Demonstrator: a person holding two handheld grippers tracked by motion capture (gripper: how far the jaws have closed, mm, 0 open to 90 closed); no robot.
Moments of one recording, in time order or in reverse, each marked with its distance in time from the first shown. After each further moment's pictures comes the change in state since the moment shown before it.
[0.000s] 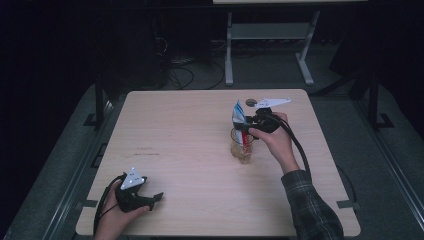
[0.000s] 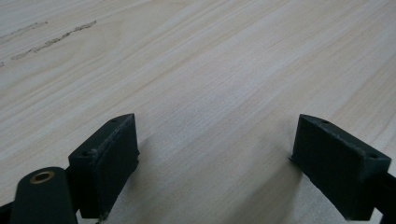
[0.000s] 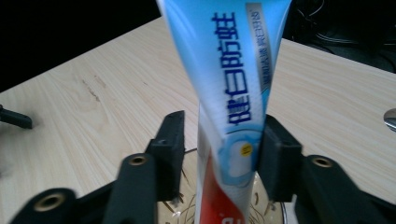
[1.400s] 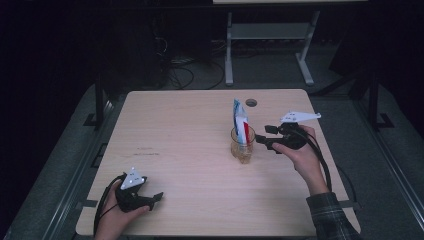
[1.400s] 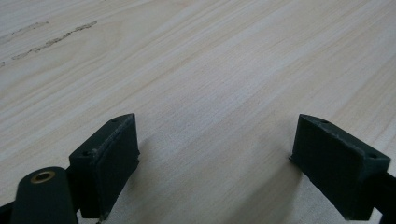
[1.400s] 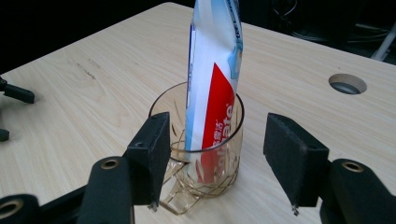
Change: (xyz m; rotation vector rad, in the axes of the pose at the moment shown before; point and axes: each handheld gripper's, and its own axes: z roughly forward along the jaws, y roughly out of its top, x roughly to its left) left arm 0.000 0.000 0.000 0.000 0.001 -0.001; right arm 0.004 -0.038 -0.070 -0.018 -0.071 0.009
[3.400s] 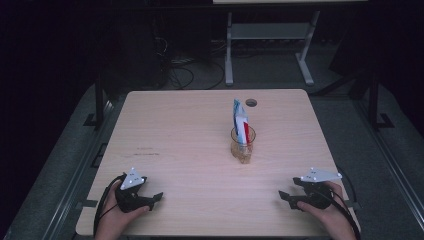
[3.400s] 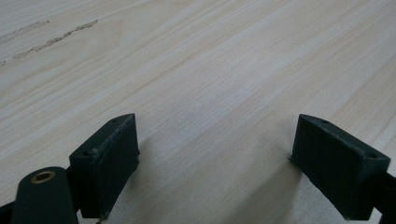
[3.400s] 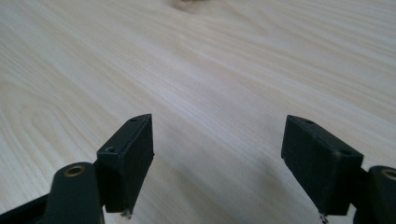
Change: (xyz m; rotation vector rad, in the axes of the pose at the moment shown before) left arm 0.000 -0.001 0.000 -0.005 0.003 -0.002; right arm 0.028 -0.143 -0.057 0.207 -0.129 0.031
